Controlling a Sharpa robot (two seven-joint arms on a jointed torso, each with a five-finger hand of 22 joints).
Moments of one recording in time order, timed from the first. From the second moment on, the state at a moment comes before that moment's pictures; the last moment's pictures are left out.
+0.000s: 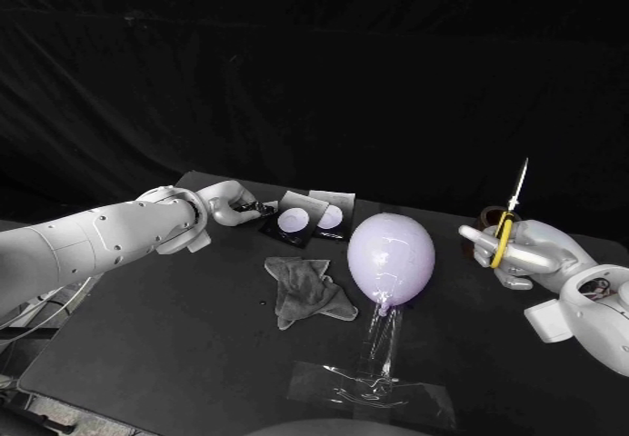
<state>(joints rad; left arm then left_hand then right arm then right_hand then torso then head) 1.17 -0.91 -0.08 1.05 -0.99 -0.13 0.23 1.55 -0.02 0.58 0.24 0.05 0.89 0.19 0.28 0.32 0.98 0.18 0.06 0.06 0.89 0.16 0.11 0.19 0.18 0.74 0.29 0.20 0.08 1.31 -1.06 -0.22 1.74 -0.42 -0.41 0.07 1.13 0.02 0.37 0.22 0.05 1.18 0.03 0.84 1.21 1.32 0.00 0.47 1.31 1.47 -0.15 1.57 1.31 0.03 1.45 -0.04 1.37 1.31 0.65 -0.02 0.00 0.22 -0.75</state>
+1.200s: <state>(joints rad) 1.28 -0.91 -0.05 1.43 0.05 -0.19 0.46 1.55 -0.03 0.64 0.26 0.04 0.89 0.21 0.30 0.33 1.08 0.16 0.07 0.06 1.04 0.12 0.19 0.24 0.17 0.93 0.24 0.31 0.11 1.32 -0.98 -0.22 1.65 -0.32 -0.46 0.20 1.18 0.01 0.42 0.19 0.05 1.04 0.04 0.41 1.02 1.32 0.00 0.47 1.31 1.47 -0.10 1.57 1.31 0.05 1.44 0.00 1.34 1.31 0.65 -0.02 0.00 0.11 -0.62</state>
